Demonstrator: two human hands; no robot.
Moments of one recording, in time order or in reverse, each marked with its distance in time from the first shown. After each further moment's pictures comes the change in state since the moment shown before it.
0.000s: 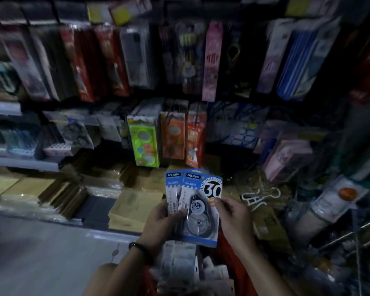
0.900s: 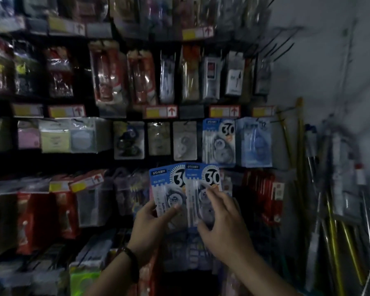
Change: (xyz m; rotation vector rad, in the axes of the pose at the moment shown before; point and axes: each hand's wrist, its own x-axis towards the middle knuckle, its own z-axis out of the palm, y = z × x) left_hand 0.045 0.336 0.134 -0.035 -0.209 0.653; right_hand 0.135 -0.278 -0.160 -0.638 0.269 -0.680
